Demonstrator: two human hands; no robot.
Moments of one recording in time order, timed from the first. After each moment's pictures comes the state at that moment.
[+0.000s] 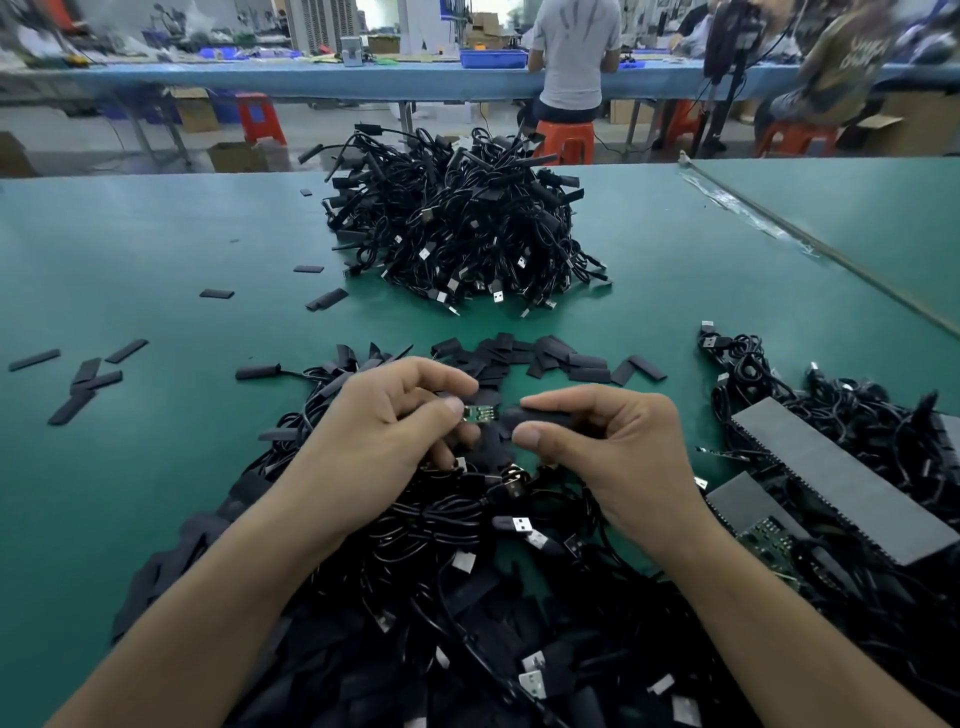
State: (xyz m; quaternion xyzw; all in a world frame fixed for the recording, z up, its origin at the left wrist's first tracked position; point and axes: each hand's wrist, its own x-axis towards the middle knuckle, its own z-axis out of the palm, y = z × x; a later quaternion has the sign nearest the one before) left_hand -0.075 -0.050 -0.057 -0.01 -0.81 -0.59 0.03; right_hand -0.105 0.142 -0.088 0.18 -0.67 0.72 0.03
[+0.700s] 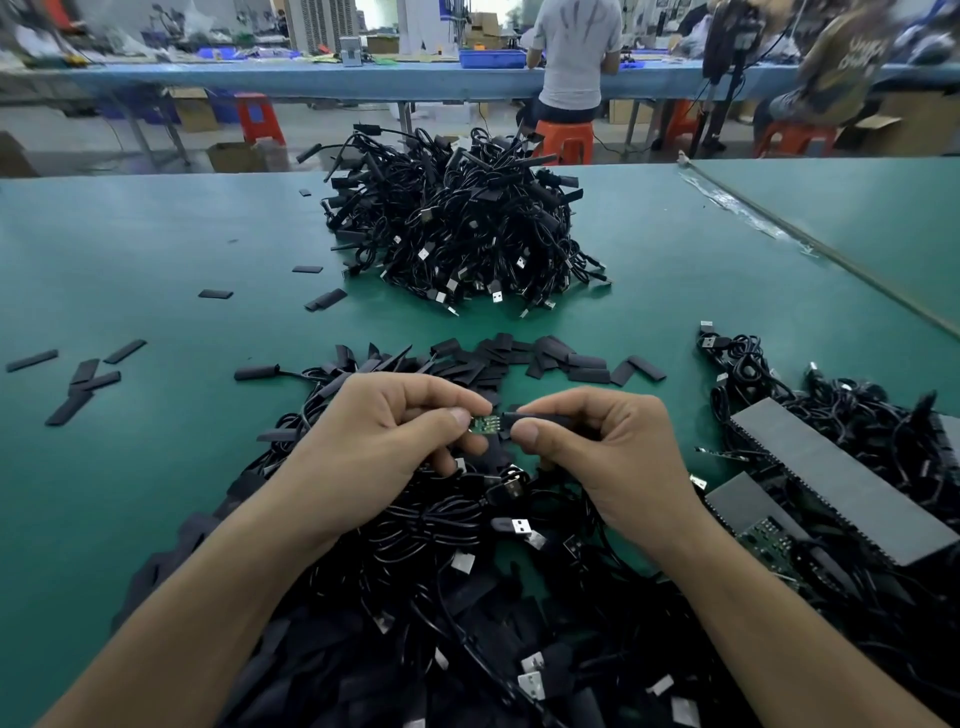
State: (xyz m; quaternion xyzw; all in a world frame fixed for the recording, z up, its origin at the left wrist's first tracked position) left_hand -0.070 -0.047 -0.048 -0.01 -0.80 -0.60 0.00; right_hand -0.106 0.144 -0.089 0.18 -0.69 0.70 0.01
